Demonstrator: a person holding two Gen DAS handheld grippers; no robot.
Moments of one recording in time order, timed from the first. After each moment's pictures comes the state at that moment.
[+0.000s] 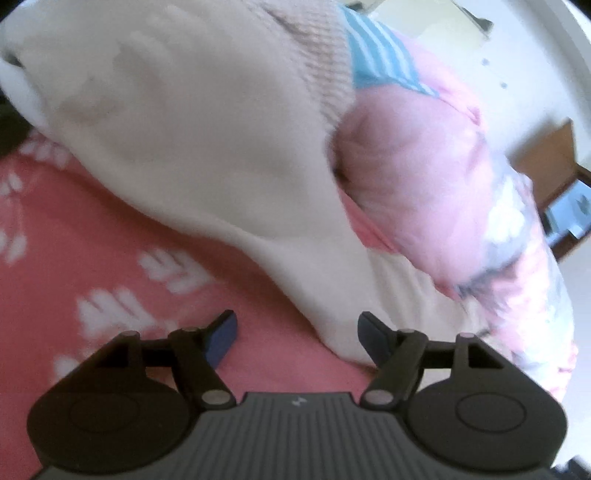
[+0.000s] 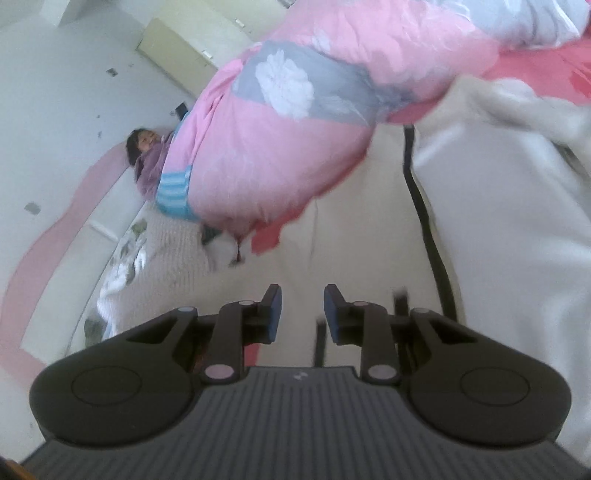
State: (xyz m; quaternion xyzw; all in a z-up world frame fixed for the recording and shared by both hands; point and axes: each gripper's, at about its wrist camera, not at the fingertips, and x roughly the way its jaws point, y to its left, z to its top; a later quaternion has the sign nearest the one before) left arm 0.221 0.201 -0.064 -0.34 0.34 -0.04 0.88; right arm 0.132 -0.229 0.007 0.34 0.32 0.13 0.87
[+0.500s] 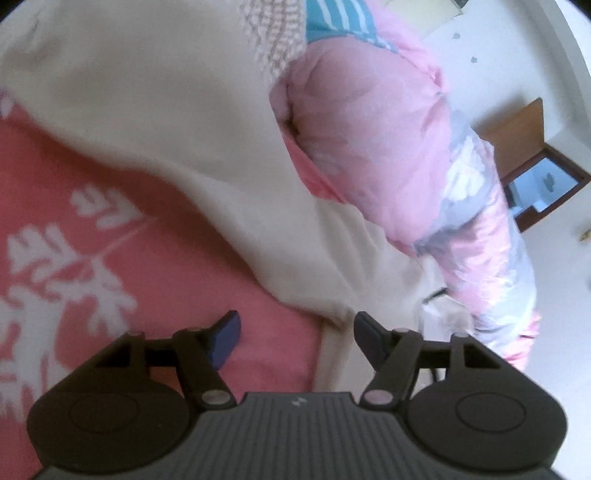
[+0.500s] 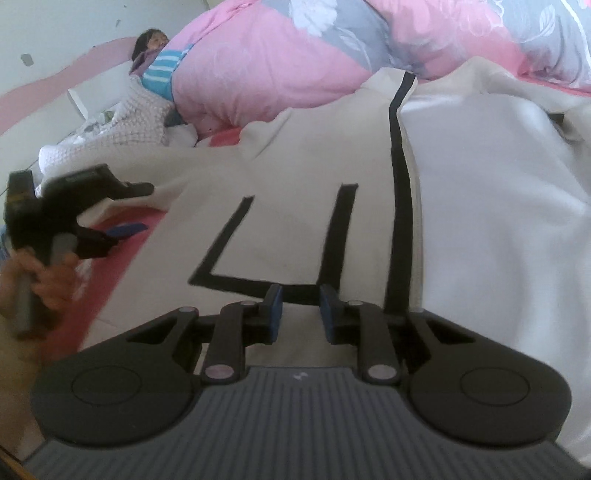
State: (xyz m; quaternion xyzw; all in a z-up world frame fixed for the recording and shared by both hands) left arm 0.217 0.184 -0.072 -0.37 0.37 -0.12 0.84; right arm 0.096 -0.182 -0.096 0.14 0.33 0.13 0.92
